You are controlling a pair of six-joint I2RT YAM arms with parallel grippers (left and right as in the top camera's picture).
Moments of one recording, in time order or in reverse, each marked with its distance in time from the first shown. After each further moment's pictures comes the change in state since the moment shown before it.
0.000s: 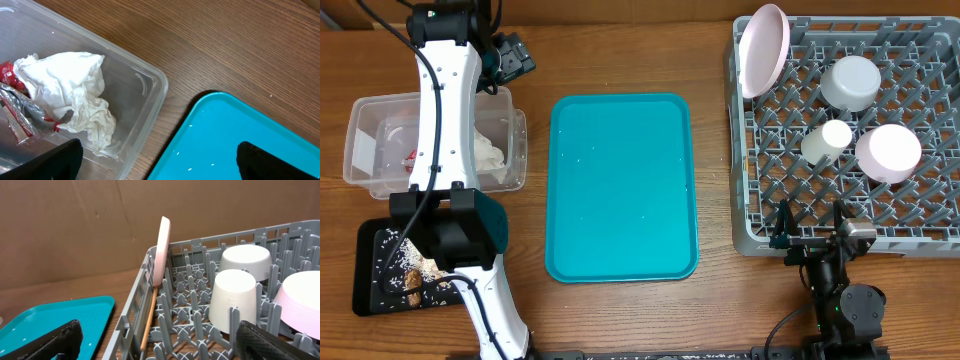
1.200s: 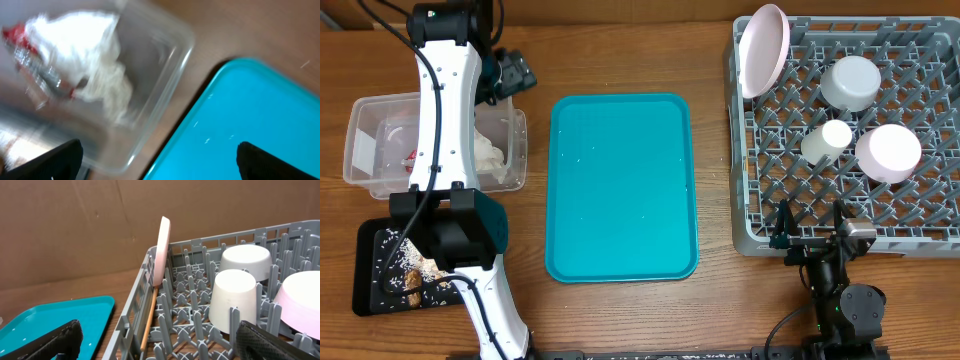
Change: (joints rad) left arm 0.000 0.000 0.000 -0.172 0.005 0.001; right arm 0.000 0.000 0.000 0.000 0.000 0.000
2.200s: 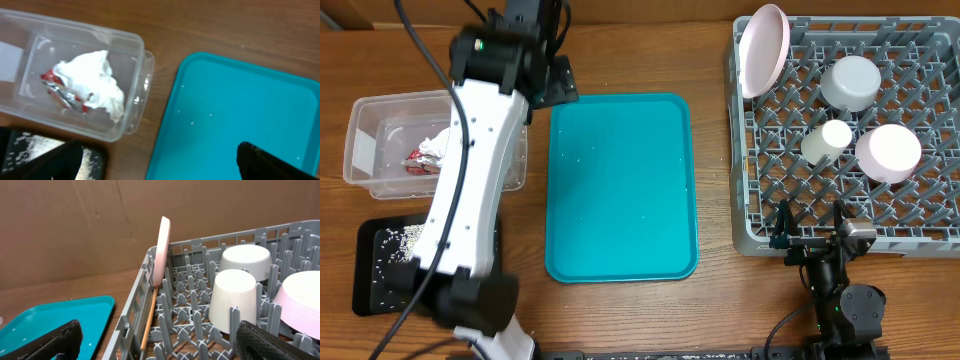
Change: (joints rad) left arm -0.266 -0.373 -0.304 0.188 -0.219 0.064; right arm 0.000 0.000 0.000 0.000 0.000 0.000
